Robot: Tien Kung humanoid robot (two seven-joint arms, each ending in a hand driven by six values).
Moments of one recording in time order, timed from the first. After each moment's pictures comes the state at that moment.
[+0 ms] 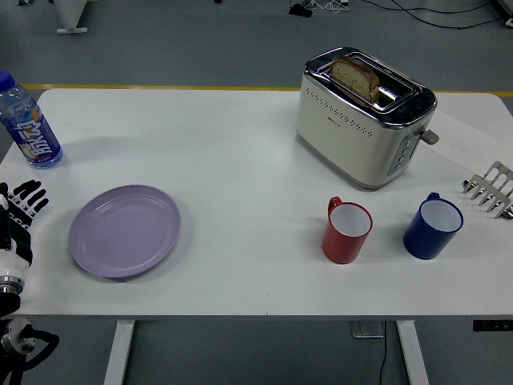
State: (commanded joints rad) left arm -0.06 0.08 -1.65 -1.10 0.95 0.07 -0.33; right arm 0.23 -0.08 1.35 0.21 -1.56 -0.14 -0.42
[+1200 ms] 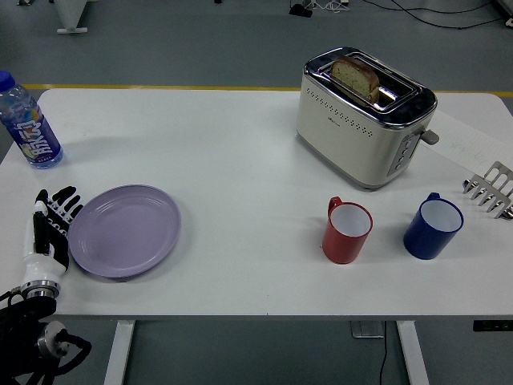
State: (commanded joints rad) left arm -0.09 0.05 -1.49 -1.05 0.88 0.11 -0.40; right arm 0.23 -0.08 1.36 0.22 -1.57 -0.14 -0.43
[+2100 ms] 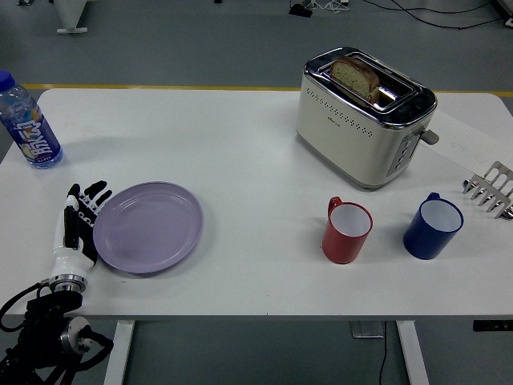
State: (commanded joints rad) left arm -0.13 0.04 -1.36 -1.05 0.81 0.13 -0.42; right arm 0.24 -0.08 1.36 0.21 -1.57 -0.14 -0.42
